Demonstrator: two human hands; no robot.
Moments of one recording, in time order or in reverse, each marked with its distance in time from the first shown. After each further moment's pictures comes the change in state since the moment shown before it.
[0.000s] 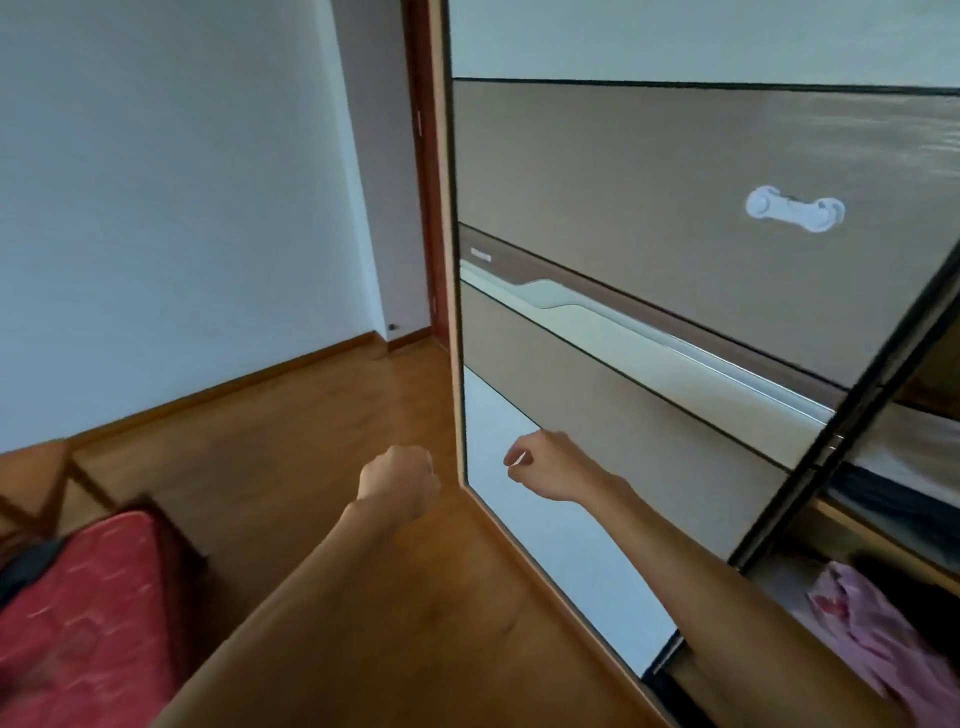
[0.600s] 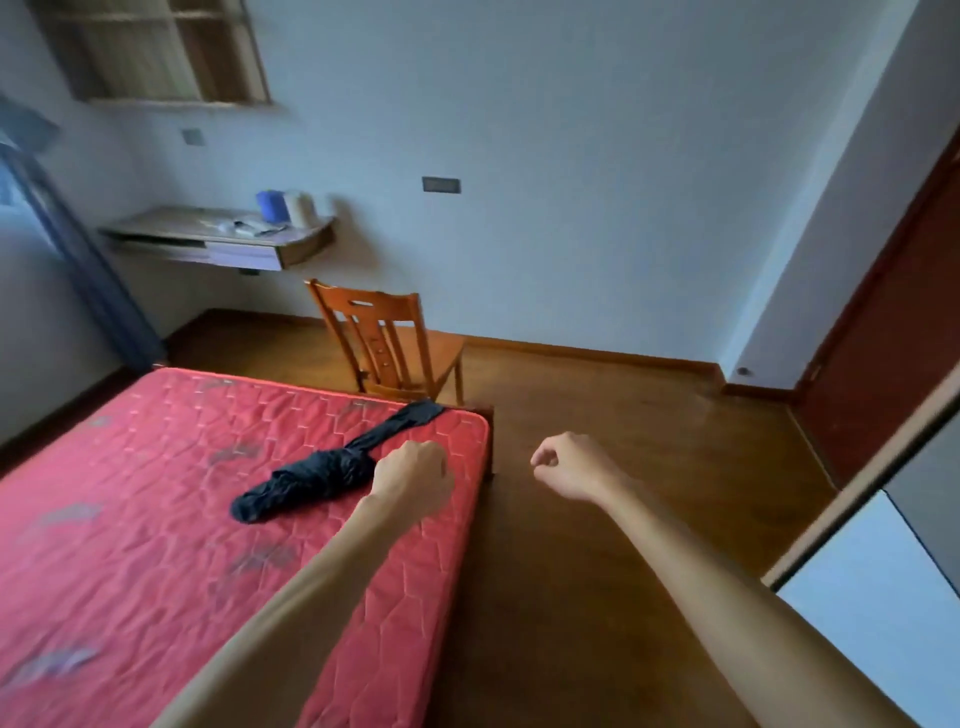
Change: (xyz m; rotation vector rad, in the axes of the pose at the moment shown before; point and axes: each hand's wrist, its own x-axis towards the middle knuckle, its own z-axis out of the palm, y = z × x) left_hand -0.178 -0.373 -0.073 -0.066 0.224 -0.745; right_hand 0.091 -0.381 0.232 -0.224 -0.393 -0.619
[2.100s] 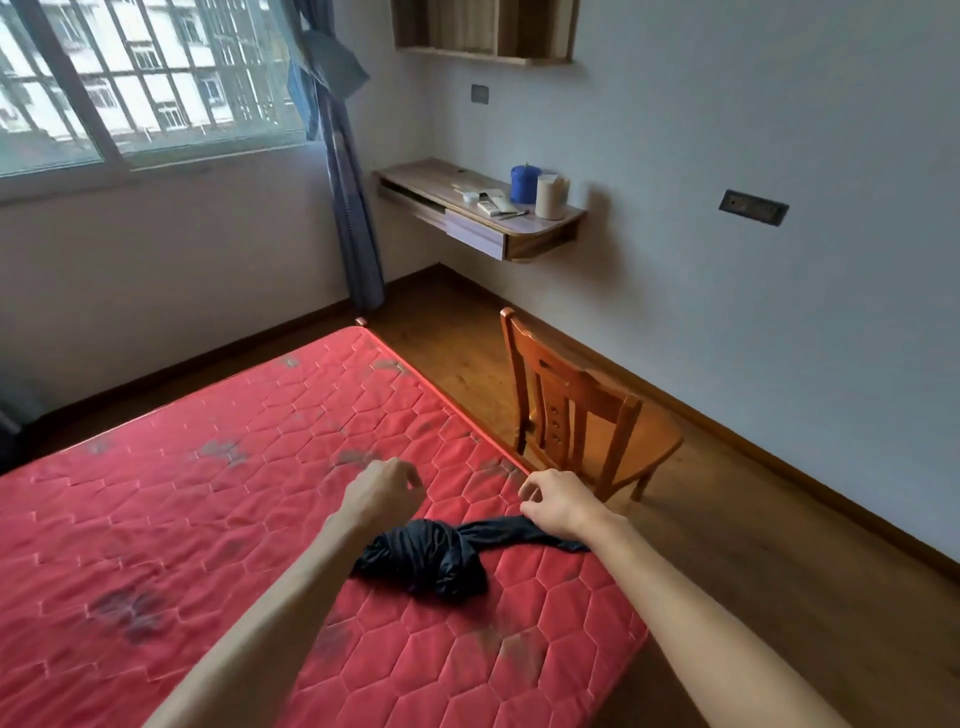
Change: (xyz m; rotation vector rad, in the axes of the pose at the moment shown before) left_hand 0.356 -0.315 -0.038 -0.231 0.090 -0.729; right_hand 0.550 -0.237 0.075 -0.105 -0.447 -0.505
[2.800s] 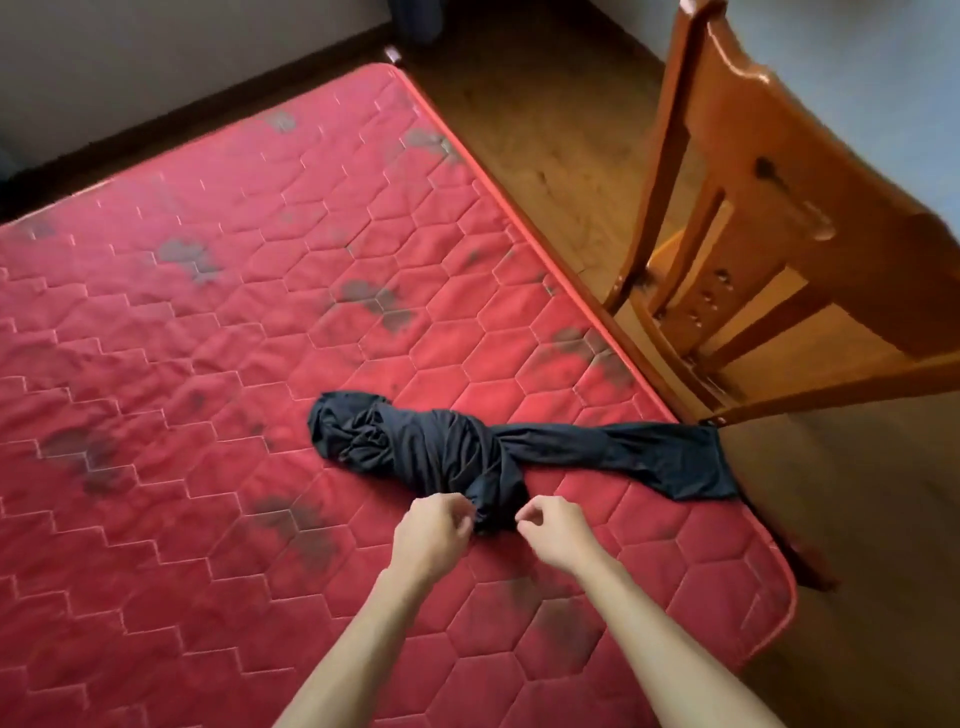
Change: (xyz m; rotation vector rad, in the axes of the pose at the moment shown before) left_hand 0.165 -0.111 0.323 -0.220 -0.267 -0.395; right_hand 0.268 0.134 0.283 0.175 -0.437 0.214
